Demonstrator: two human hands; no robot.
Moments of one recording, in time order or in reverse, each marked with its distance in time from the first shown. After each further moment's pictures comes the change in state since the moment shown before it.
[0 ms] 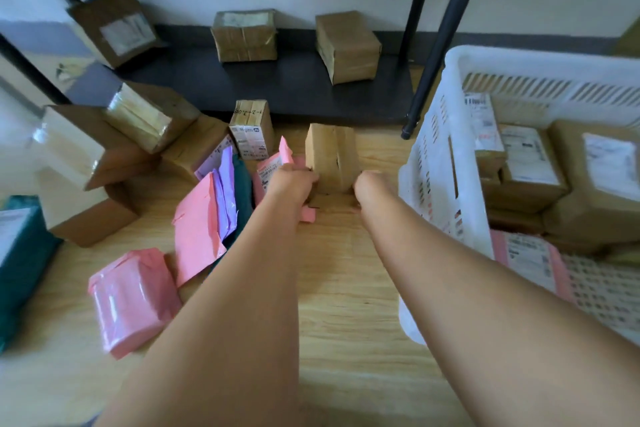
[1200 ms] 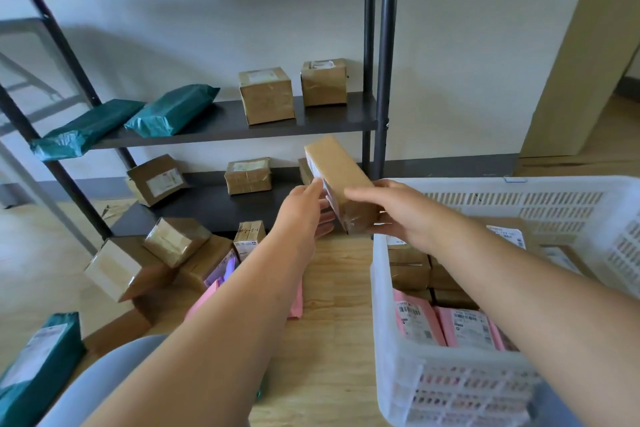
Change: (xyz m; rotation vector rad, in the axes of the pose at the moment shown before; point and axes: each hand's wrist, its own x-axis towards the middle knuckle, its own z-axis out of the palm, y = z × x) left_hand -0.195 0.112 0.015 -0.279 -0.102 0.382; right_hand -0.184 -0.094 -0.179 -0.100 -0.401 -0.599
